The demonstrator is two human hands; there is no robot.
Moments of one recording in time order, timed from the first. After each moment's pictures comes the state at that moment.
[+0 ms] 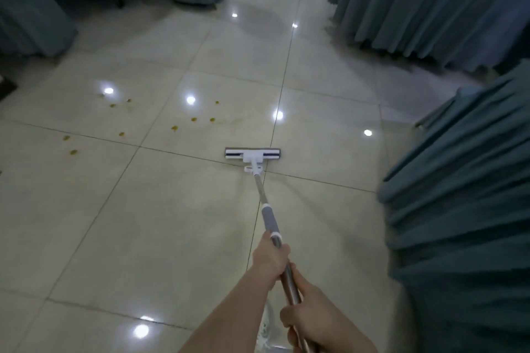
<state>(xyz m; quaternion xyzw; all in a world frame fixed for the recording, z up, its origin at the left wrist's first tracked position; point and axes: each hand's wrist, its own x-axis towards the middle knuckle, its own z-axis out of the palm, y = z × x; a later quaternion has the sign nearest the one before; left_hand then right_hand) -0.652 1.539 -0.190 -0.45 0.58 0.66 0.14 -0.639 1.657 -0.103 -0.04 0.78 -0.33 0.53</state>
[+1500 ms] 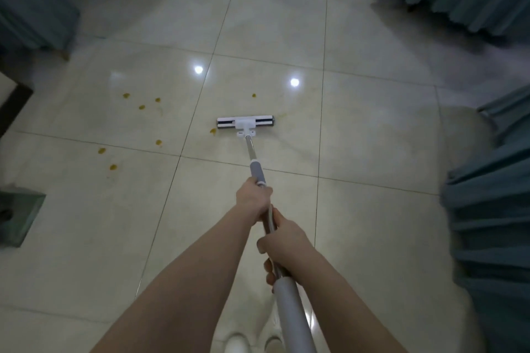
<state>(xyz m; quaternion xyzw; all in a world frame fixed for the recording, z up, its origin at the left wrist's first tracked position) -0.774 1.103 -0.145 -0.47 0.69 0.54 0.12 -0.742 1.206 -0.057 0.11 0.74 -0.40 0.54</state>
